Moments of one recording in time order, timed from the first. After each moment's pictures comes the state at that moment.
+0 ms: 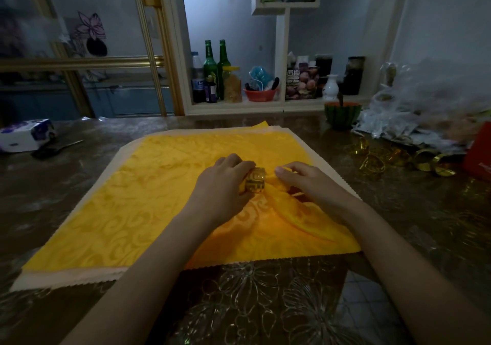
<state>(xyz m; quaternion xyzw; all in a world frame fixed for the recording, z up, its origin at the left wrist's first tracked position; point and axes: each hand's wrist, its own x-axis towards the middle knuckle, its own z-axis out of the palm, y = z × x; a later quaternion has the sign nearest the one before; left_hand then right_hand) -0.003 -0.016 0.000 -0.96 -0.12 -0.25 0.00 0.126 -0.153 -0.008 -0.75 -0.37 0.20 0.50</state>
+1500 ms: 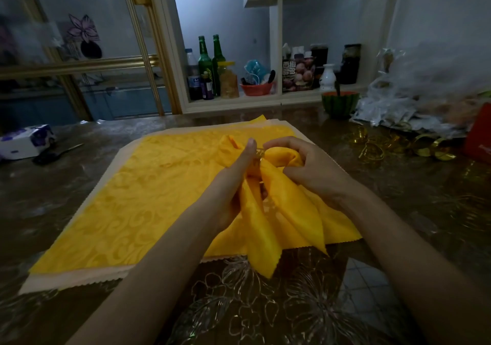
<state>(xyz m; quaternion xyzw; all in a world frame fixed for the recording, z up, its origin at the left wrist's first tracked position) -0.005 -0.053 0.024 -0.60 -0.19 -0.13 -0.76 0.102 -0.164 0.018 -0.68 -0.44 0.16 0.56</state>
